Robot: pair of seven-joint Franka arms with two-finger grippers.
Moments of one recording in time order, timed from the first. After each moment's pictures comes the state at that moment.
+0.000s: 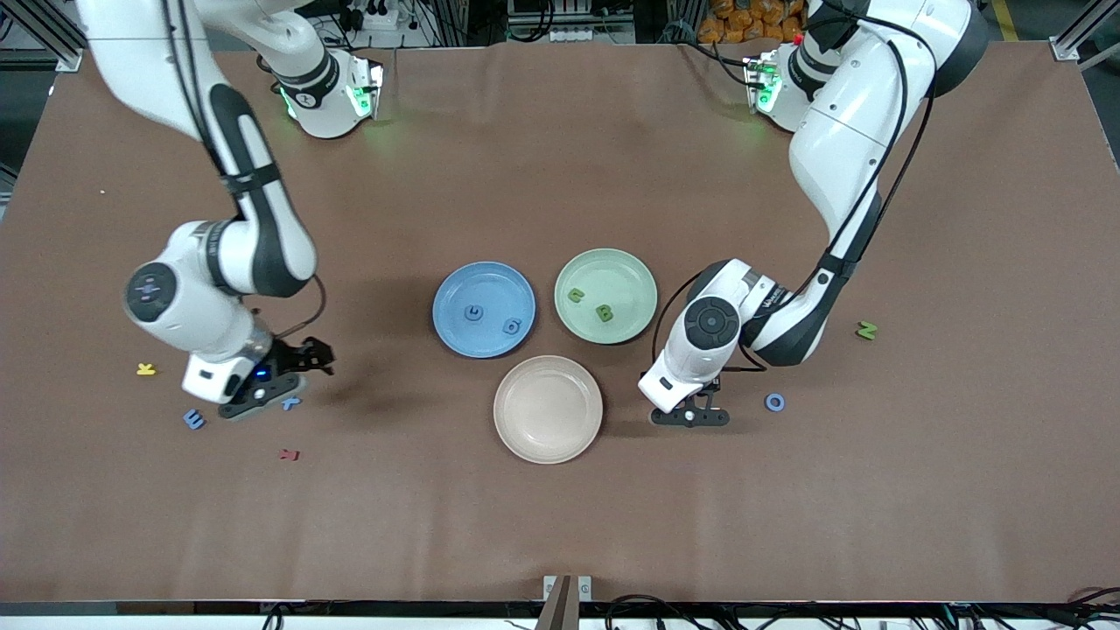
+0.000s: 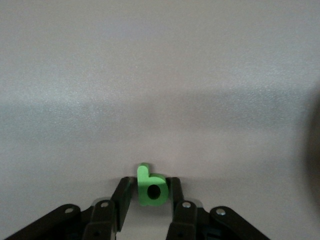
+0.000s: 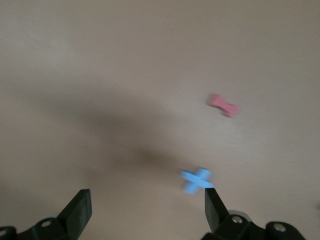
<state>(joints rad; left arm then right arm) -0.28 0.86 -0.27 -1.48 0.35 2.35 -0.65 0.32 0.46 -0.26 -1.91 0.29 2.44 -0.58</state>
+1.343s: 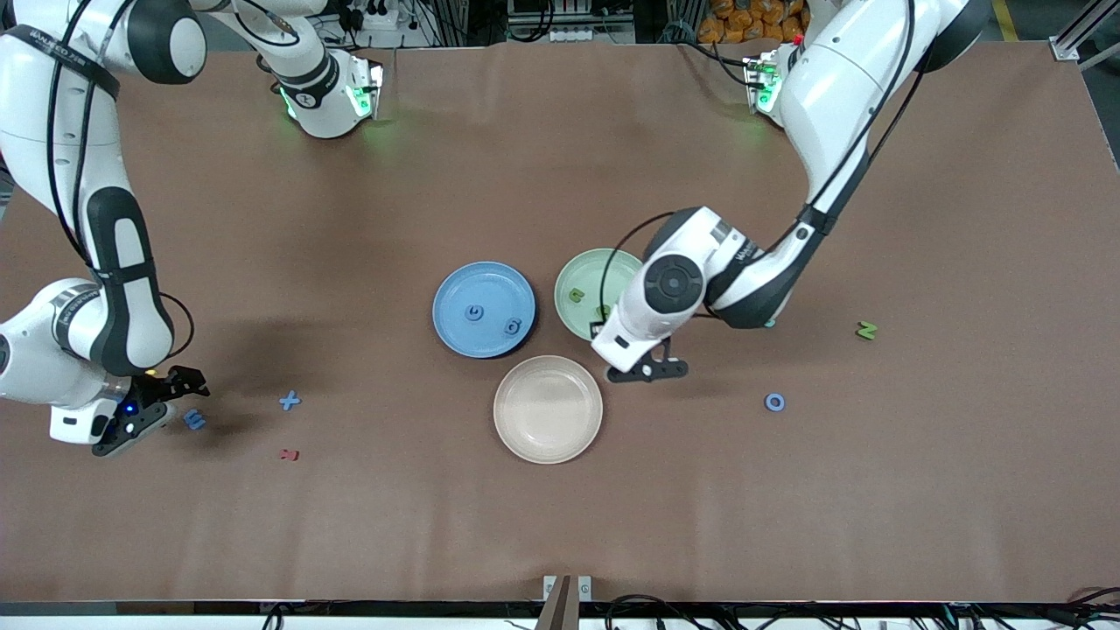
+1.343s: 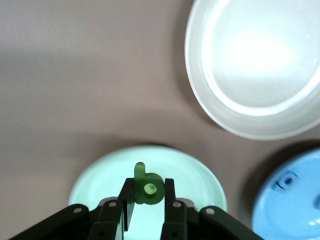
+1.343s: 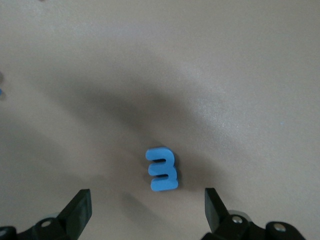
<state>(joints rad) -0.28 0.75 -0.47 -1.46 0.18 2.10 -0.85 -0.07 0.78 -0.24 -1.56 0.29 2.29 -1.07</state>
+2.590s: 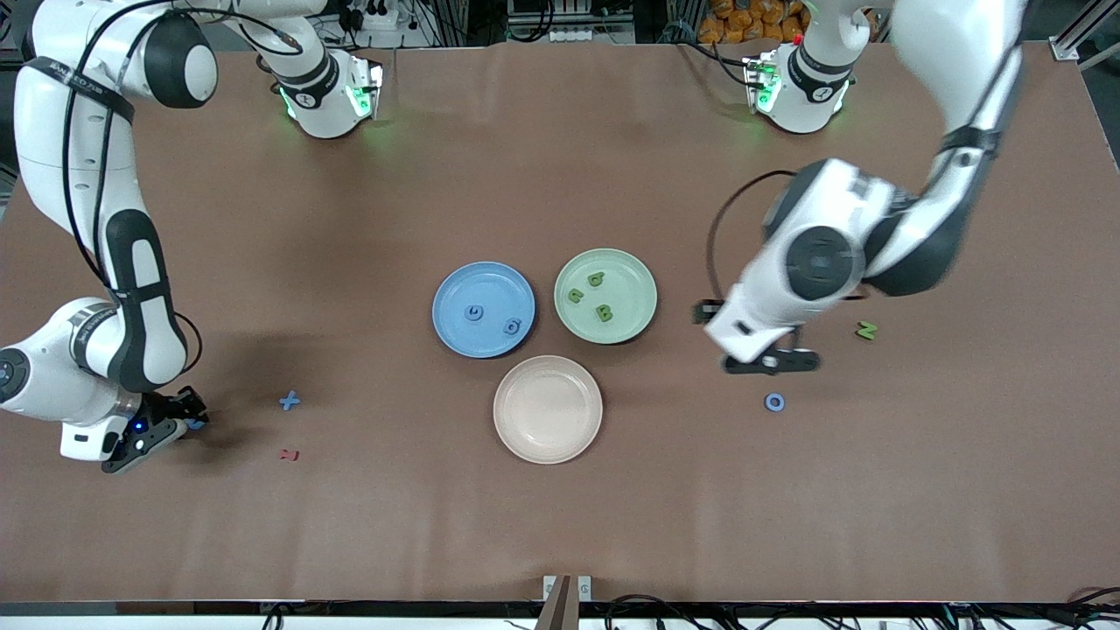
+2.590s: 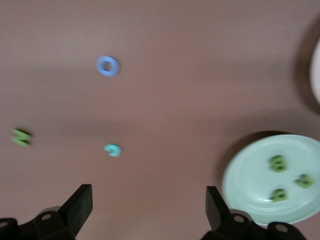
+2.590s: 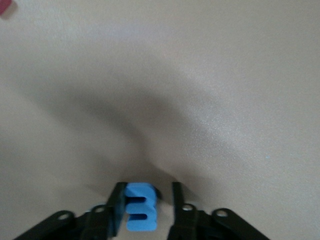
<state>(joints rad) 0.01 0.47 -0.50 -1.57 0.20 1.80 -0.52 -0.06 0.87 -0.24 -1.46 0.30 2.33 -1.07</state>
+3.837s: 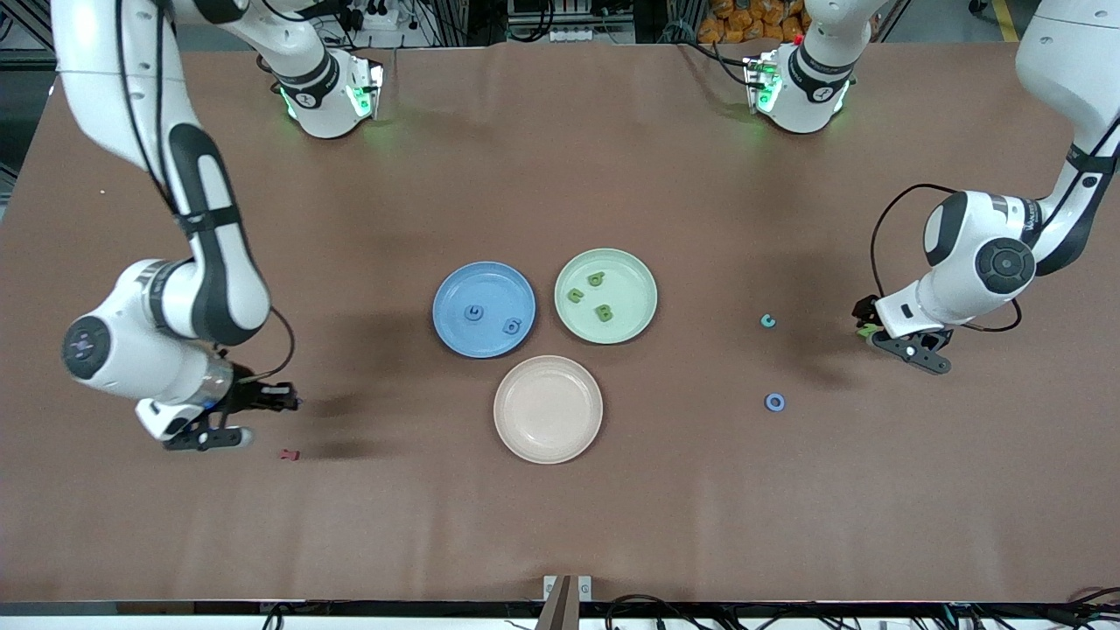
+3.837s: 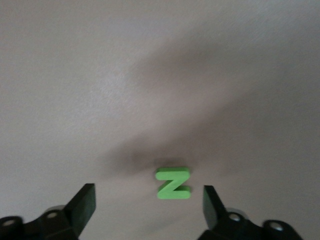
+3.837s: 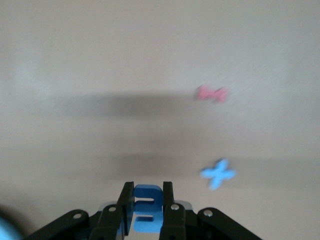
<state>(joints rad) 0.59 0.44 -0.50 -2.16 0.49 2.48 0.23 0.25 0.58 -0.24 -1.66 0.35 2.21 -0.19</state>
